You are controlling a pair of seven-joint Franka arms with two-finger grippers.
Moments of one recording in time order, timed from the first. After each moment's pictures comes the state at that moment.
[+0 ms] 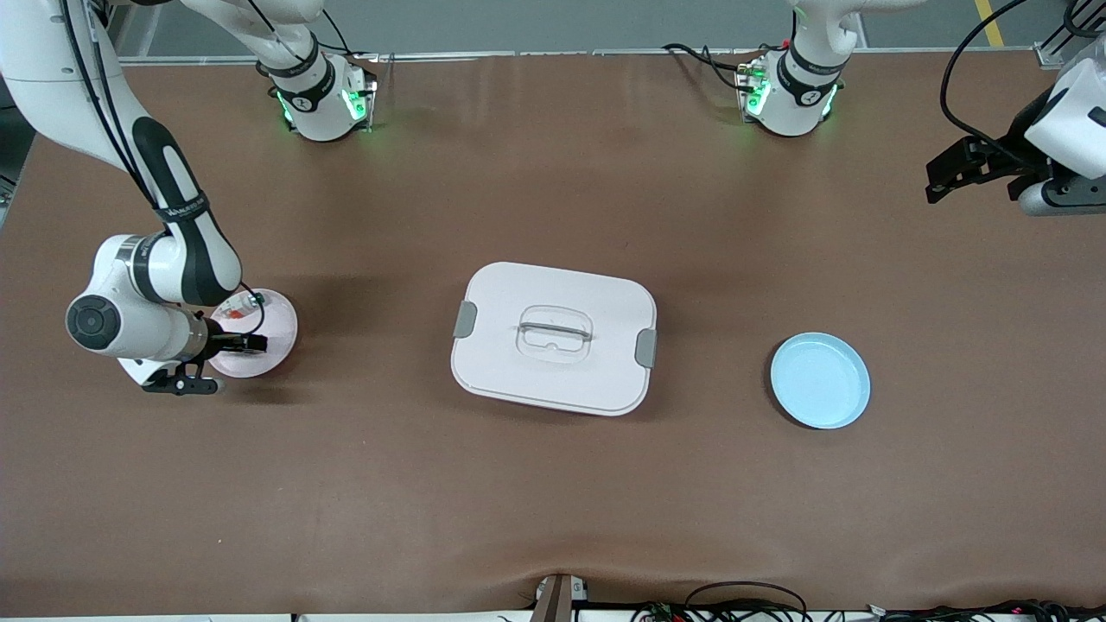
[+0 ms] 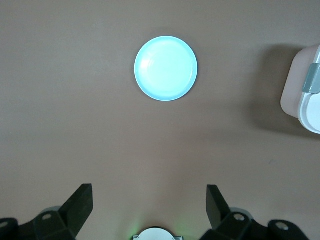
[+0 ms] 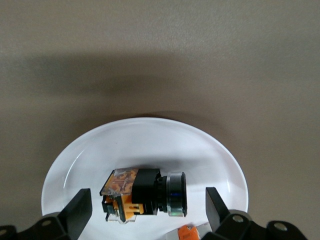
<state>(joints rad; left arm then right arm) -0.02 -0.05 -0.08 -1.57 0.03 1.46 -0.10 -0.15 0.52 0.03 -1.95 -0.11 2.27 -0.01</state>
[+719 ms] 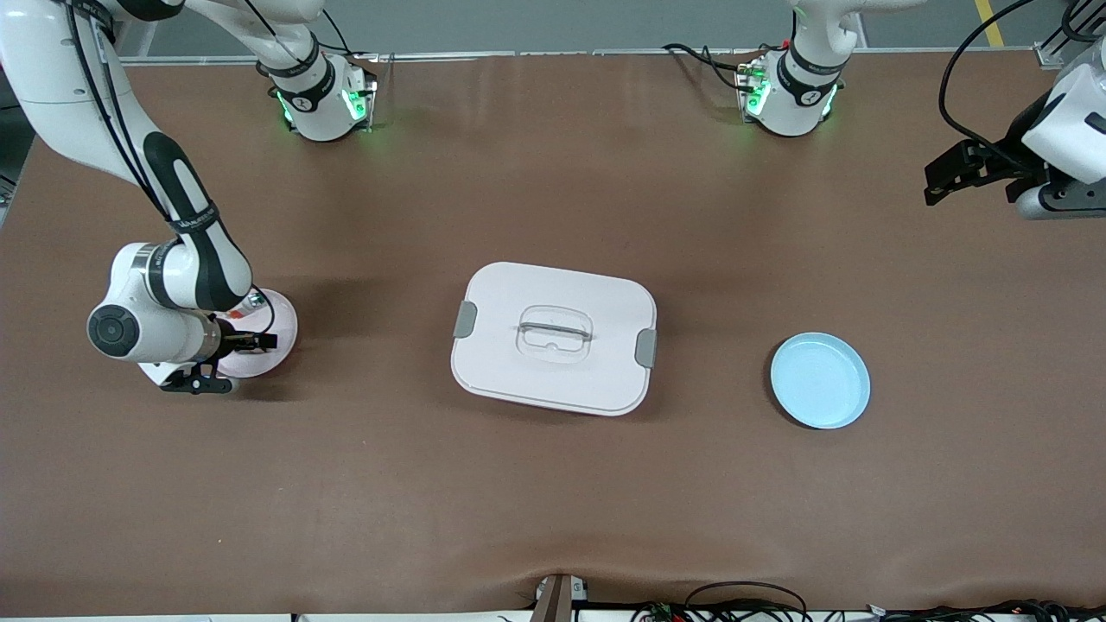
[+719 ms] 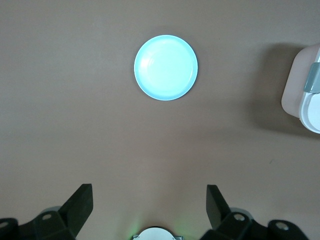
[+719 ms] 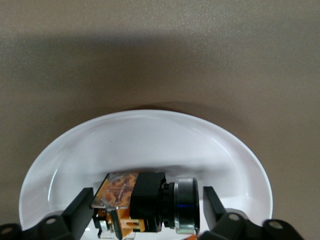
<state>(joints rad) -0.02 -0.05 -0.08 -1.57 0.03 1.46 -0.10 -0.15 0.56 0.03 -1.95 -0.11 2.27 -0.01</state>
